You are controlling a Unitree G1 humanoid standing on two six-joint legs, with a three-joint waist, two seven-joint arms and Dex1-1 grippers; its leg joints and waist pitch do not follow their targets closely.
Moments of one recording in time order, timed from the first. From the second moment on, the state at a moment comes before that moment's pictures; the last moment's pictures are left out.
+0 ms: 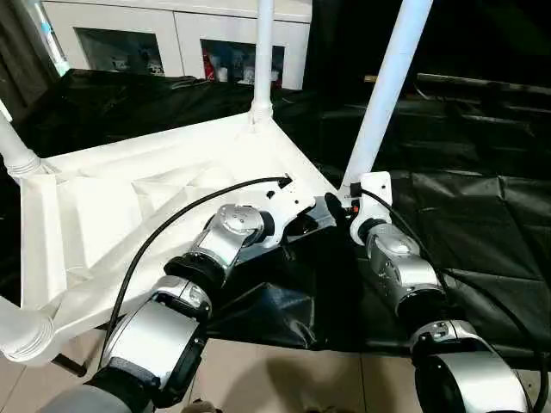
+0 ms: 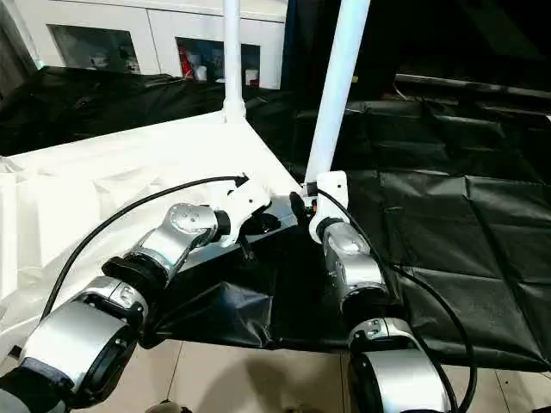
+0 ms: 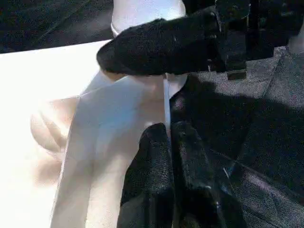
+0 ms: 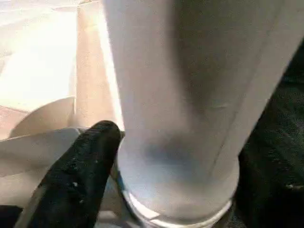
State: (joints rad) left arm -0.86 0.04 -0.24 1.07 0.18 -0.03 -0.72; right arm -0.64 -0.05 -0.08 0.89 0.07 0.00 0.20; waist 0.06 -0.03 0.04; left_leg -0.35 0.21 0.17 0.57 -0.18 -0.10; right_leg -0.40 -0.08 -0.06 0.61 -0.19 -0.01
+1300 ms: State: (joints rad) left arm -0.81 0.25 -0.25 0.99 0.12 -0.12 -1.10; right arm -0.55 -0.29 0.06 0.71 0.11 -0.01 0.93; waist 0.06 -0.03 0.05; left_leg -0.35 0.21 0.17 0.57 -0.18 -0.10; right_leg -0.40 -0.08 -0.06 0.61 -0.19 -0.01
